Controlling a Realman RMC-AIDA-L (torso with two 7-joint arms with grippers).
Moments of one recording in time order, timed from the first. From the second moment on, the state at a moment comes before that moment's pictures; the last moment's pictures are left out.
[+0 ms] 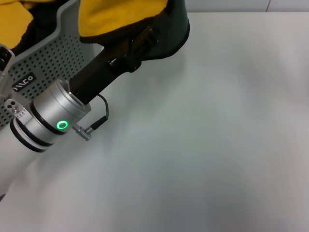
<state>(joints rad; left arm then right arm) -0.63 -2.11 0.89 -0.06 1.09 1.78 -1.03 0.75 2.03 -1.54 -1.02 -0.57 -1.12 0.72</state>
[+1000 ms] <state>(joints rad) -0.47 -2.10 0.90 0.14 1.06 1.90 -1.46 0.65 2.02 -1.54 -1.04 -0.61 -1.08 0.69</state>
